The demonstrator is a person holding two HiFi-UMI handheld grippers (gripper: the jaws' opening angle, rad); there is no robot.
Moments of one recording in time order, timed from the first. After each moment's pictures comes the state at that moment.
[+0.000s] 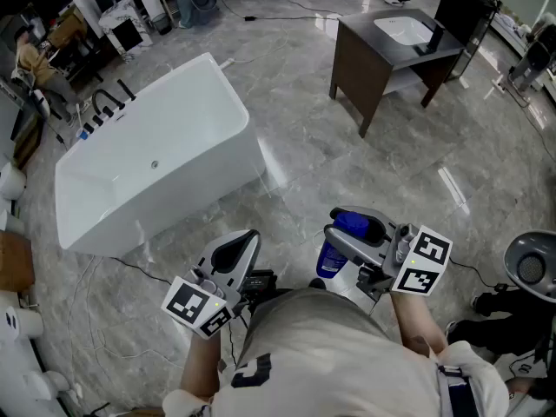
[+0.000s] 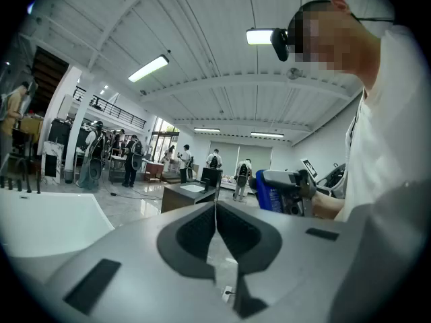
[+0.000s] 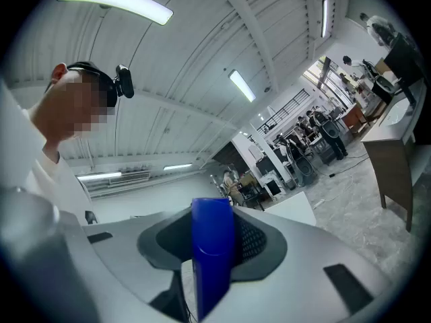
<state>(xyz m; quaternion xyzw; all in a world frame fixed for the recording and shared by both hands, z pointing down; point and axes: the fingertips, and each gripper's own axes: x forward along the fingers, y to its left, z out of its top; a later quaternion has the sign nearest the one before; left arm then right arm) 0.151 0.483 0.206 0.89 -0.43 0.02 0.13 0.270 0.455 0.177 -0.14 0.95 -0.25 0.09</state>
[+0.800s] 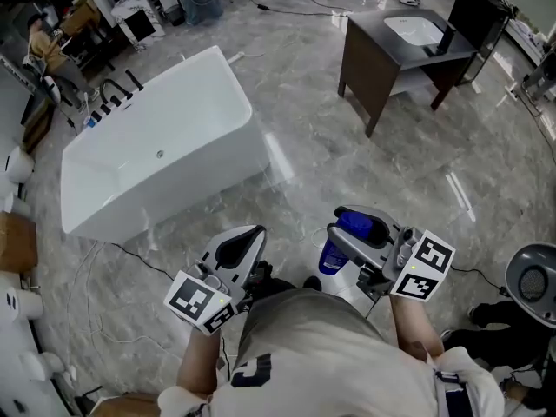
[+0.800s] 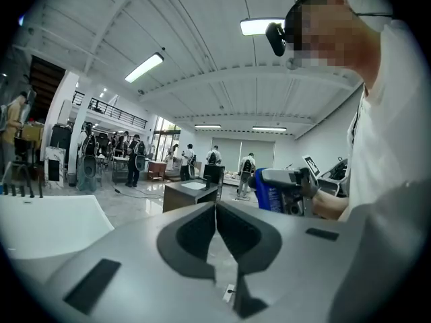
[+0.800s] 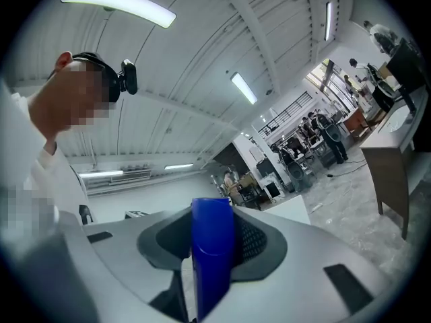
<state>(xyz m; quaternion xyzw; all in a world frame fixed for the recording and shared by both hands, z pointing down) 0.195 0.480 0.205 0.89 -0.45 0.04 0.13 0.308 0.450 0.178 -0.14 0.96 -0.24 0.08</state>
